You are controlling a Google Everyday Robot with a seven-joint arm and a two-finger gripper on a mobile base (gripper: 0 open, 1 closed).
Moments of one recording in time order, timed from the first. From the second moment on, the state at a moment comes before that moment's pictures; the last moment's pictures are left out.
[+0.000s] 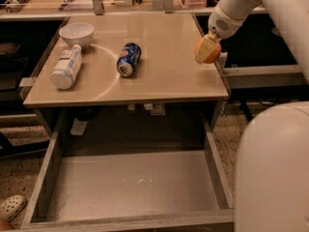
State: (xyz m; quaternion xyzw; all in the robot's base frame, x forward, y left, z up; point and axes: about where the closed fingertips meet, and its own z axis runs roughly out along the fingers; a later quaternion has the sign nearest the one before) arm 0.714 -0.176 0.883 -0.48 0.85 0.04 0.20
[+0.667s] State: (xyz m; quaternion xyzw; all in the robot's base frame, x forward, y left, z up) arm 0.668 -0.156 0.913 -0.49 0.84 0.02 0.24
